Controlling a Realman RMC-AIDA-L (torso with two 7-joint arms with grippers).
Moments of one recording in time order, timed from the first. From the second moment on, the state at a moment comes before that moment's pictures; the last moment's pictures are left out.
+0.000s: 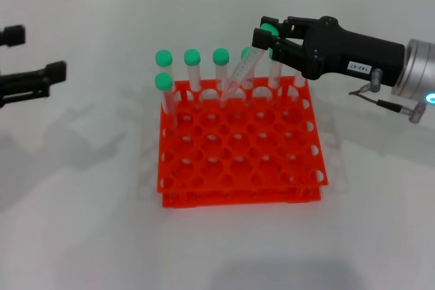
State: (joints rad) left arm -0.01 -2.09 0.89 1.67 1.79 1.54 -1.91; right arm 0.67 1.98 -1.47 -0.36 -0.92 -1.38 1.17
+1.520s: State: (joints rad) left arm -0.02 -2.08 0.72 0.86 1.67 1.55 -1.17; right arm 0.78 1.98 -1.44 -0.67 -1.34 -1.23 1.48
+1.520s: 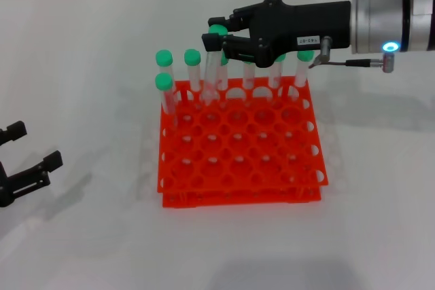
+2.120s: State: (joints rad) left arm -0.04 -2.07 0.71 0.85 1.70 1.58 -1.18; right arm 0.80 2.01 -1.46 -0.68 -1.37 -1.16 1.48
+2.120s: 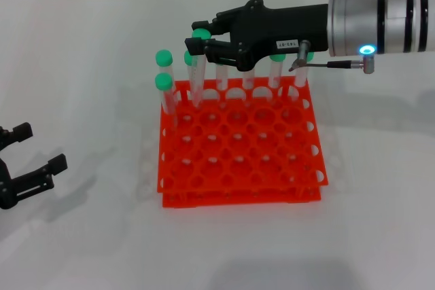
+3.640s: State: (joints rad) left arm -0.06 -2.07 0.71 0.84 1.71 1.59 -1.18; right arm 0.81 2.02 -1.64 -0.67 -1.37 -0.97 1.48
